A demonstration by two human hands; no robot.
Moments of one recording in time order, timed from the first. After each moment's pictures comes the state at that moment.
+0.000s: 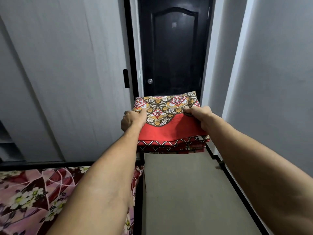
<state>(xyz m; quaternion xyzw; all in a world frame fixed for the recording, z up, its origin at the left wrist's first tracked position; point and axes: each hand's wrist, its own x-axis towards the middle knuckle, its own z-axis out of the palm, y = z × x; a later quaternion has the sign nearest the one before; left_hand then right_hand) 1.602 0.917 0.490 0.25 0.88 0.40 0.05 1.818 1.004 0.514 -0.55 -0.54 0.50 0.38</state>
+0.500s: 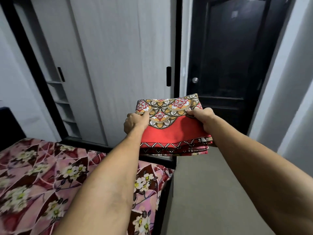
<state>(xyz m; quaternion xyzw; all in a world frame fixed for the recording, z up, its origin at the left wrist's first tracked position) 1.496 0.915 0.475 0.10 0.91 0.40 -0.01 1.673 1.072 0.499 -0.46 -0.63 0.57 0.27</state>
